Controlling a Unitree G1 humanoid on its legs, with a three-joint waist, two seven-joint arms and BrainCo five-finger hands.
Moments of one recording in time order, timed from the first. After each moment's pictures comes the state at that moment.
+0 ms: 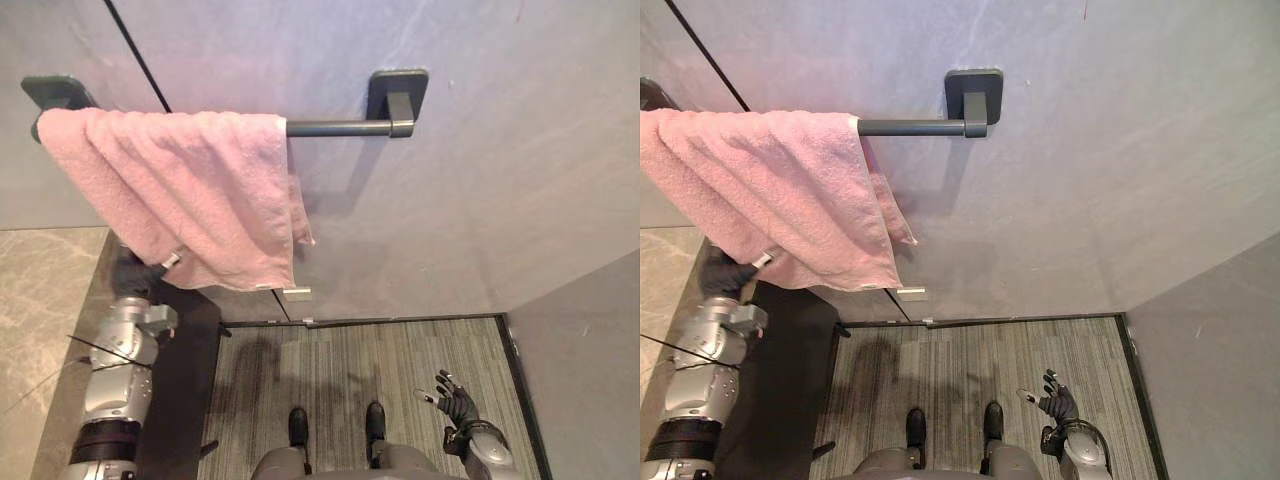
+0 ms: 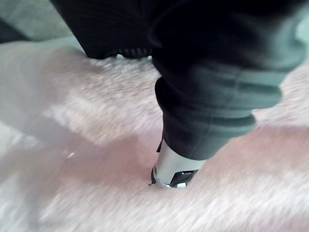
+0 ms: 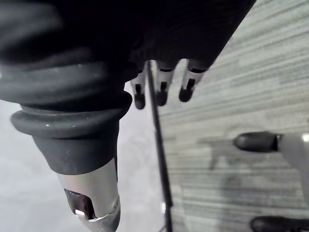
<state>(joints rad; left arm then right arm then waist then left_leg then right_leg) -0.04 0.51 0.10 0.21 -0.49 -0.20 0.00 0.12 -0.14 -0.03 0.73 0.16 -0.12 0.04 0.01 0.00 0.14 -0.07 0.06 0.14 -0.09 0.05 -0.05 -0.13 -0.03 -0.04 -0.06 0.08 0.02</state>
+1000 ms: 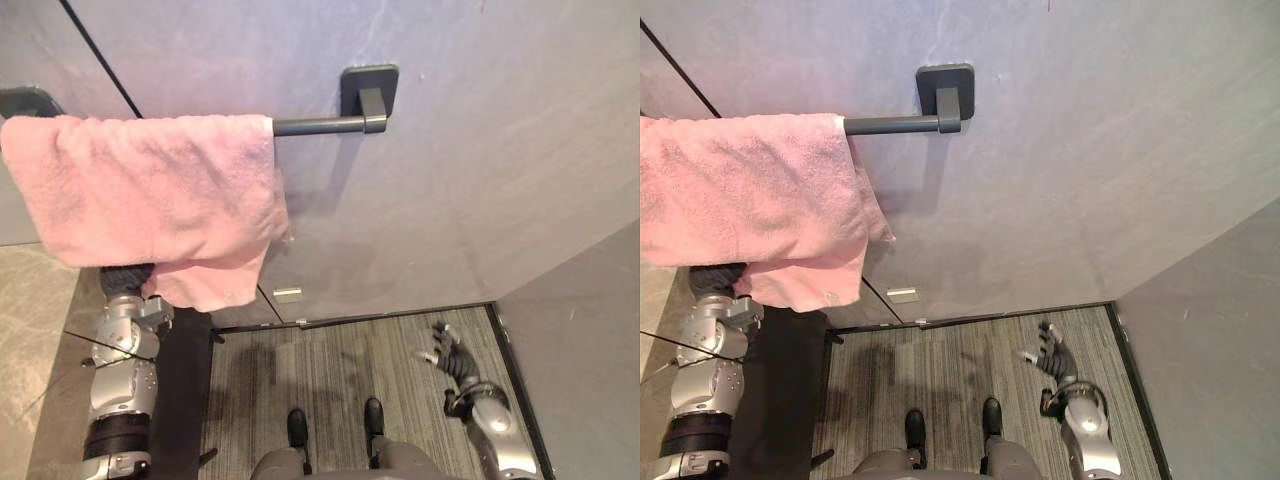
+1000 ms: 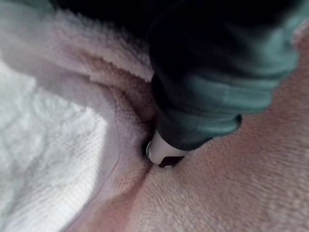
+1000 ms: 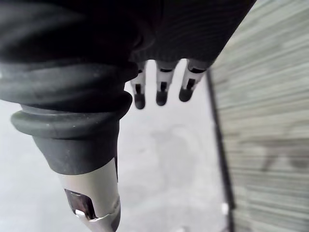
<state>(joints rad) -0.11 0.46 0.28 0.21 -0.46 -0.17 0.11 0.12 -0.19 -0.02 0.28 0.19 -0.11 0.06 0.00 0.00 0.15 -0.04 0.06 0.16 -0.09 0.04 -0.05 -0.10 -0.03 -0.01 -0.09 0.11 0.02</state>
